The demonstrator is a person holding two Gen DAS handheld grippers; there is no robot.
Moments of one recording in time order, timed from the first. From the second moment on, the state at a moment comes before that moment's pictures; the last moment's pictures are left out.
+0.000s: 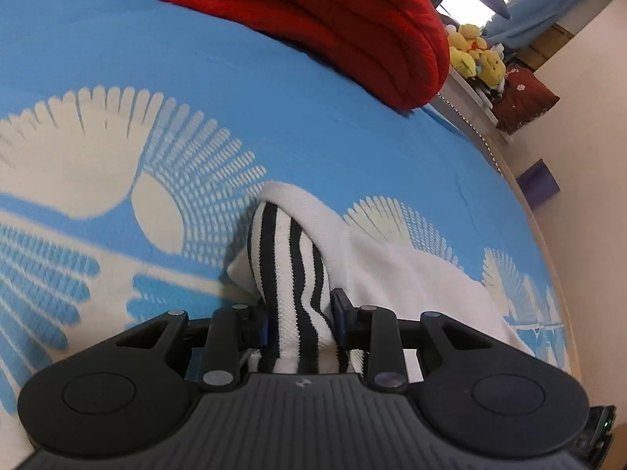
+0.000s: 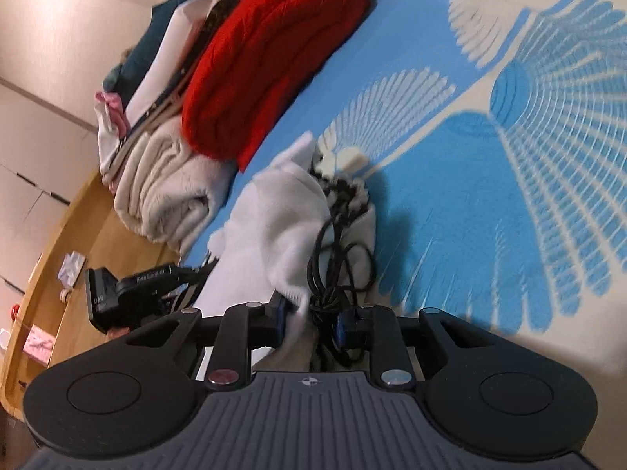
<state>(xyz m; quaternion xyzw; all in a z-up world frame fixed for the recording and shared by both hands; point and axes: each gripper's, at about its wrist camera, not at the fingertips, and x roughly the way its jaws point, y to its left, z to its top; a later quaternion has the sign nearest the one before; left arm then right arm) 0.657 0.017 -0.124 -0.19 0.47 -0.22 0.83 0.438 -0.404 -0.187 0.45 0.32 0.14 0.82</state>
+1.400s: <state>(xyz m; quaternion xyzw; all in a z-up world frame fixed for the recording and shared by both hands) 0.243 -0.010 -0.044 0.04 0.33 -0.02 0.94 0.197 -0.238 -0.073 0.13 0.31 -0.11 0.94</state>
